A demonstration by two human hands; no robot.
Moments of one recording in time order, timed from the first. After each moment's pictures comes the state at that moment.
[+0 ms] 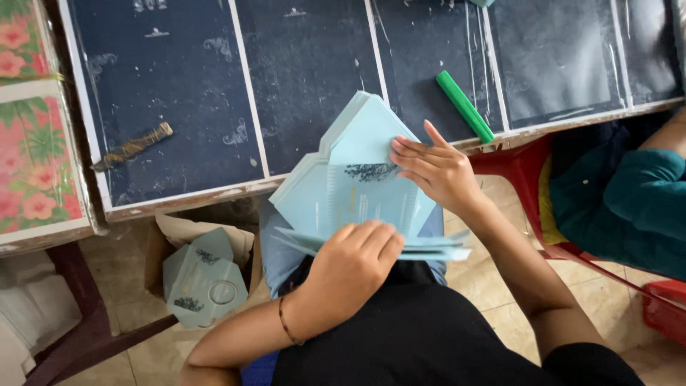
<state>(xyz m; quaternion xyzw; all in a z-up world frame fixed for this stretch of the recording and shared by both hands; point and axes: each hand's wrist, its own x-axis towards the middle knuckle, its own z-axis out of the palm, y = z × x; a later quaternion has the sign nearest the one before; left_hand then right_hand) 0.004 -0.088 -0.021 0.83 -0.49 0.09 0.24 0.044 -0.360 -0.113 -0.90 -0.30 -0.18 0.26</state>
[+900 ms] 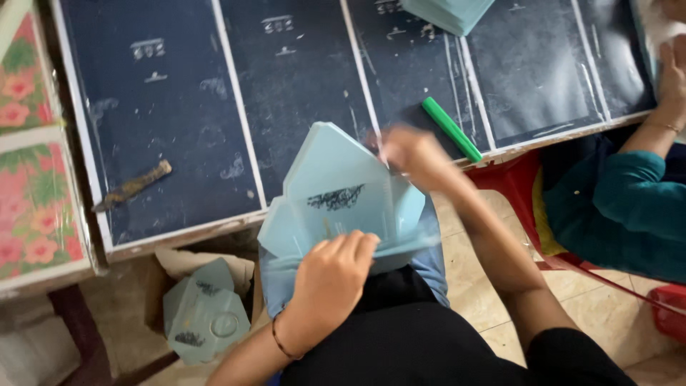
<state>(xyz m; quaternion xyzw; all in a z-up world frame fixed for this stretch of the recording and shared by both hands) 0.019 -0.081 -0.049 0.88 -0.43 0.05 0.21 0.111 -0.367 -0.132 -0.89 -0.15 0.02 0.44</state>
